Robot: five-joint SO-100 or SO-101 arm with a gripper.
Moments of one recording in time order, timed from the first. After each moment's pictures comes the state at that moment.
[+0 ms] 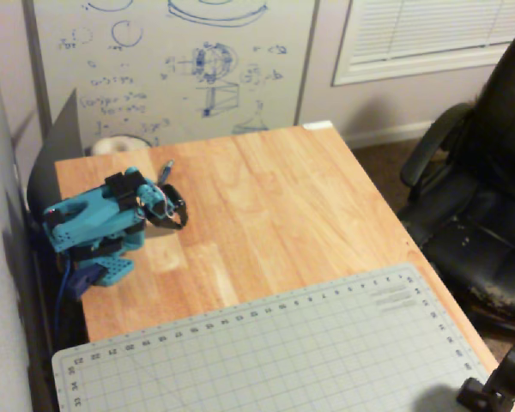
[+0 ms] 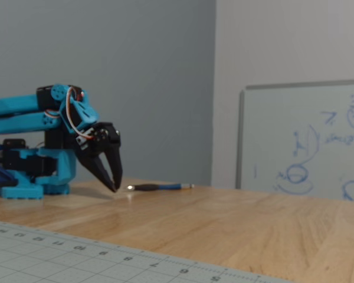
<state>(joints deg) -8.2 185.5 179.9 62.3 -4.6</state>
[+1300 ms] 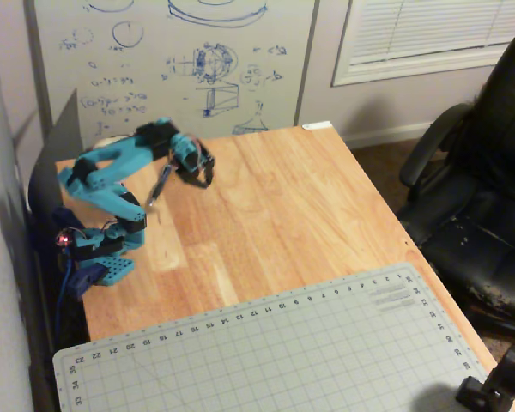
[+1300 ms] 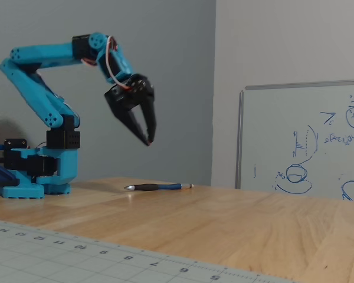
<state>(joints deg) -11.1 129.5 125.7 62.4 -4.6</state>
